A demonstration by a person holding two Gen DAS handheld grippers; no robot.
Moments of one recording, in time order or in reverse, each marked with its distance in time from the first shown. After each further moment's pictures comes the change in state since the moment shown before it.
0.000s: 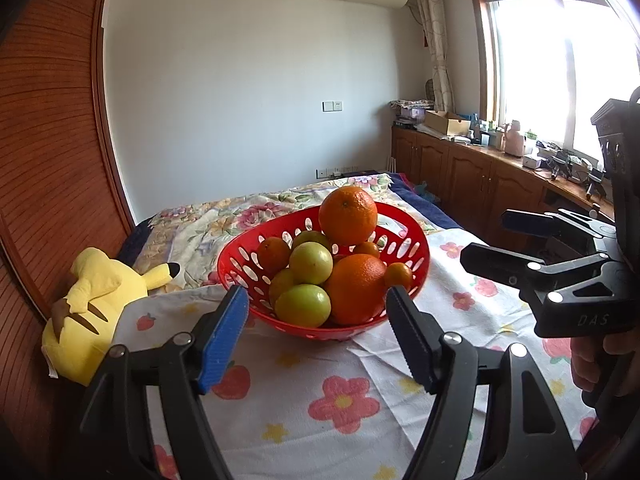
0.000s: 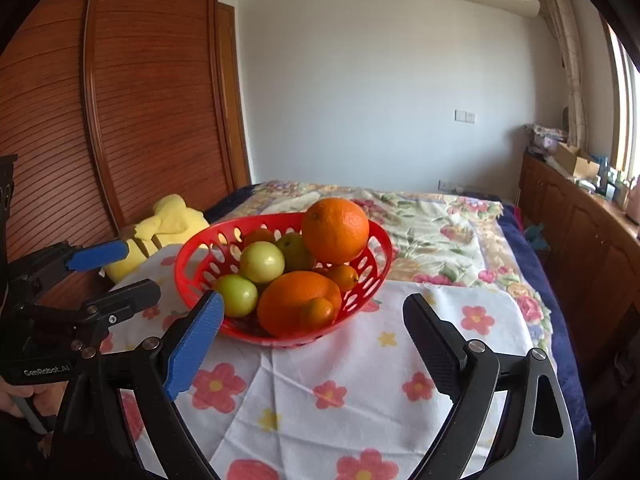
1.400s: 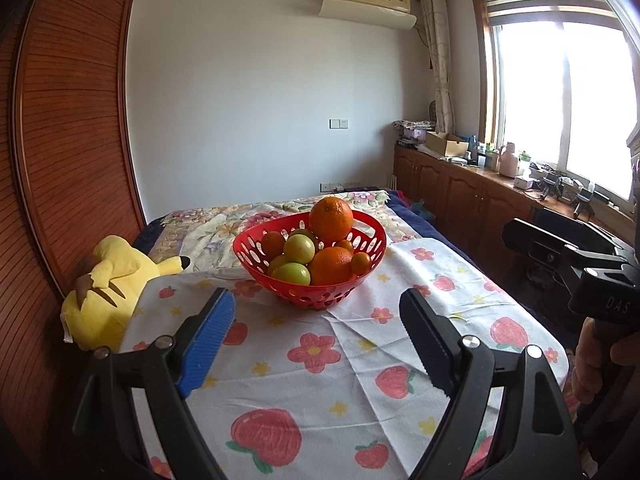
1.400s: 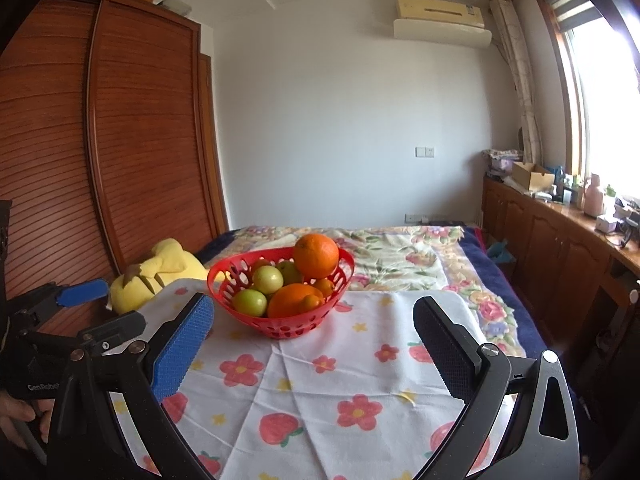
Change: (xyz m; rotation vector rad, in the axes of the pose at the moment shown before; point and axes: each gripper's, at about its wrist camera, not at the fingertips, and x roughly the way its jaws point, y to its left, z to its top) left arm -0.108 -0.028 -0.028 -0.057 -0.062 0.025; right arm -0.133 0.023 -0.025 0.064 -0.172 -0.109
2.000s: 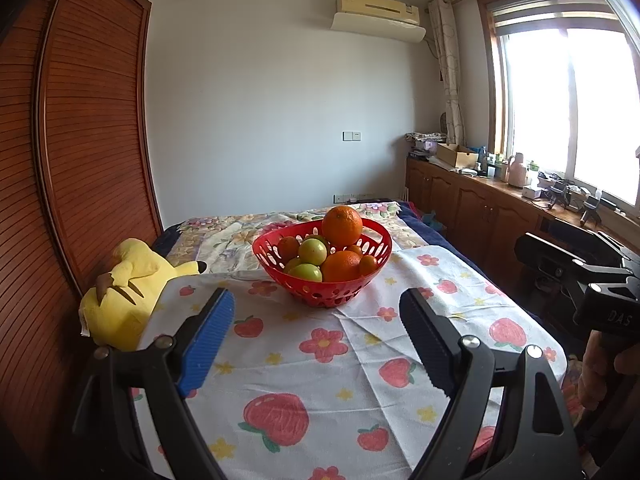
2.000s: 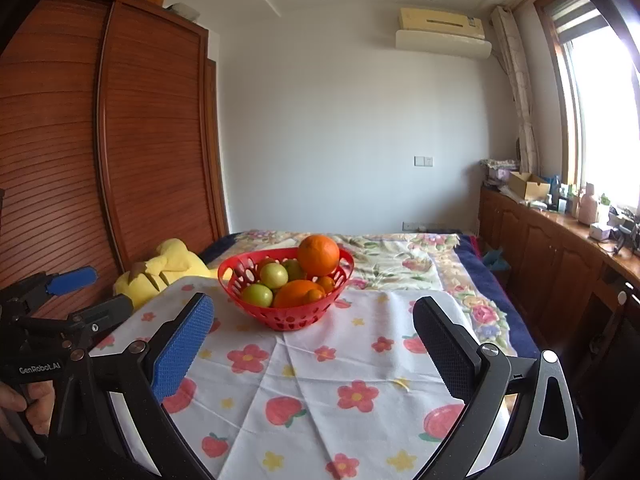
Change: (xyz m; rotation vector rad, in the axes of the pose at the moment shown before) left arm -0.035 -0.003 -0.014 -0.017 -0.049 0.055; right arm -0.033 0.010 -0.010 -0.023 -0.025 -0.007
